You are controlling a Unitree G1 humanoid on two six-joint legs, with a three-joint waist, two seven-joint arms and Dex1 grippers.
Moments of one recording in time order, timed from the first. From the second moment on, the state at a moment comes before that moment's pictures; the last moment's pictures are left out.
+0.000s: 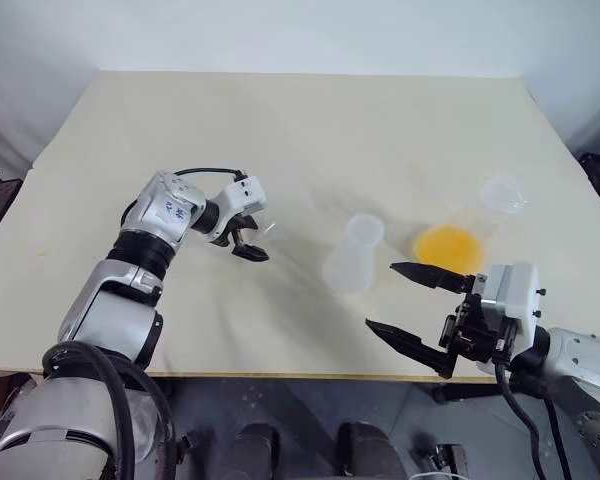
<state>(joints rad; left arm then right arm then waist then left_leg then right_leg) -1.18 0.49 -0.37 0.90 0.13 0.36 -1.14 0.12 -0.71 -0.27 -0.82 0.80 0.49 0.70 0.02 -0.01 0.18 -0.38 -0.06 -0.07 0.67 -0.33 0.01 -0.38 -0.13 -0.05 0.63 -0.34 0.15</state>
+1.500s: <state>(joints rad) -1.28 0.47 -0.12 0.97 0.06 0.36 -1.14 0.05 -0.82 -0.40 -0.66 0.79 0.48 0.79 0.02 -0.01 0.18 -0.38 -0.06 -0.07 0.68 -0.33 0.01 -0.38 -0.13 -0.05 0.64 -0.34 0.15</state>
